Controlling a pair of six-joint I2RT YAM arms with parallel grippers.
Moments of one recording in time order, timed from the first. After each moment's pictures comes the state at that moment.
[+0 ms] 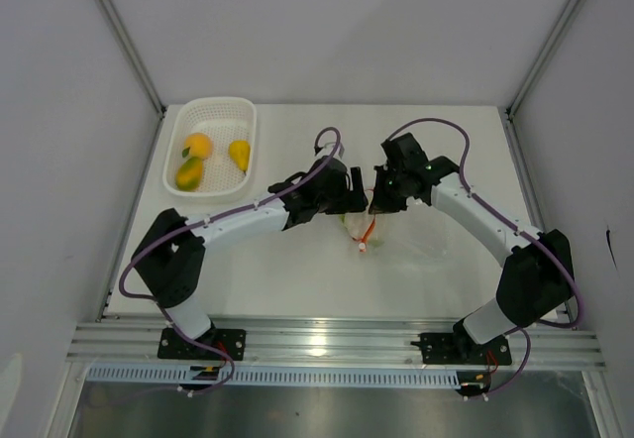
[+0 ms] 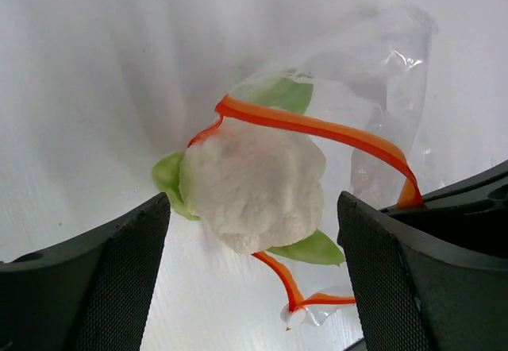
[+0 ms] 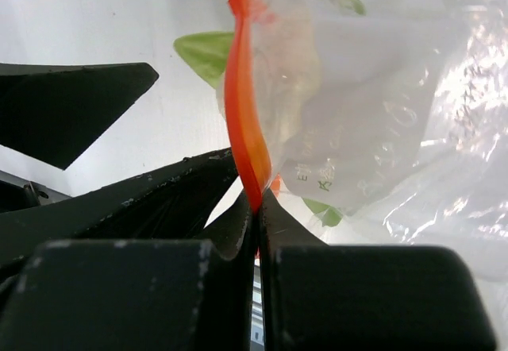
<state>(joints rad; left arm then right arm) -0.84 1.69 1.22 -0.22 -0.15 -0.73 0.52 1.53 1.27 -0.74 -0.14 0.57</state>
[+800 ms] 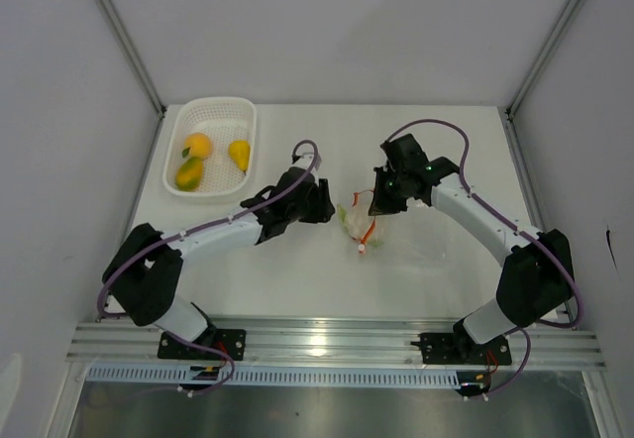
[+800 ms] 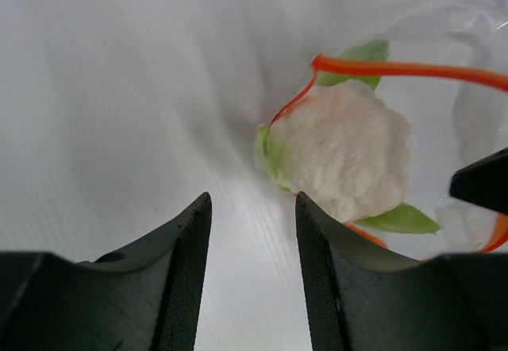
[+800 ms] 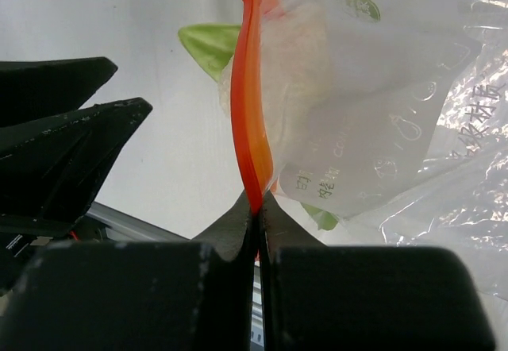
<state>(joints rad) -0.74 1.51 0.93 -0.07 -0.10 -0.56 0.52 1.53 1.26 -0.73 -0.16 0.55</state>
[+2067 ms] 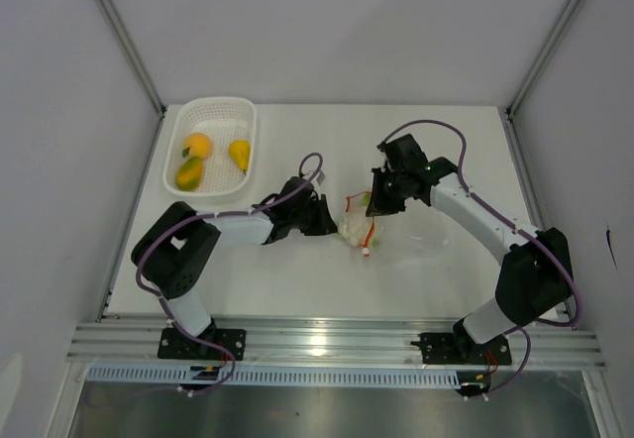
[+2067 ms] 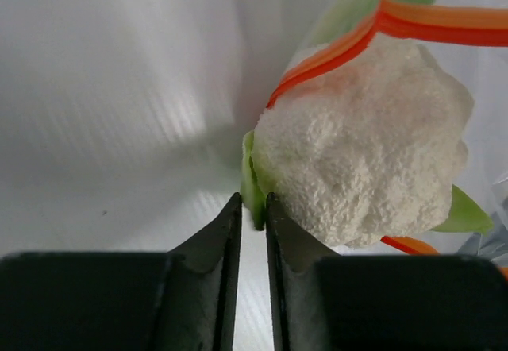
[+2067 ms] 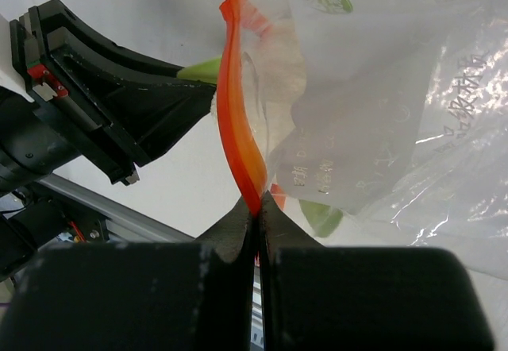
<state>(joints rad) -0.67 1.72 0.84 0.14 0.19 -0.65 0.51 1.54 1.26 -0.72 -0.21 0.52</state>
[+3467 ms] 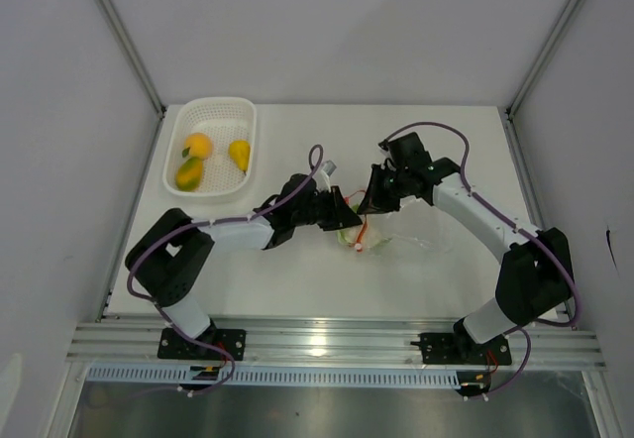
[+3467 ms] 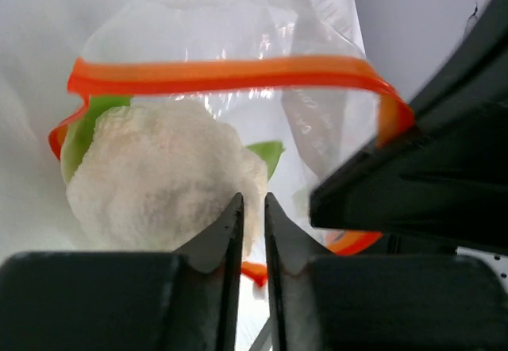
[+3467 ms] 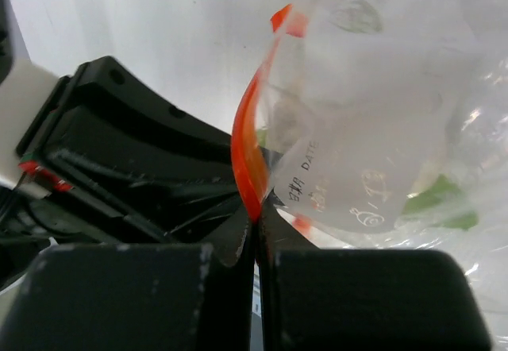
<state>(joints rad) -0.73 1.69 0.85 0.40 0.36 -0.85 0.49 1.54 1.24 -0.65 -0.37 0.62</state>
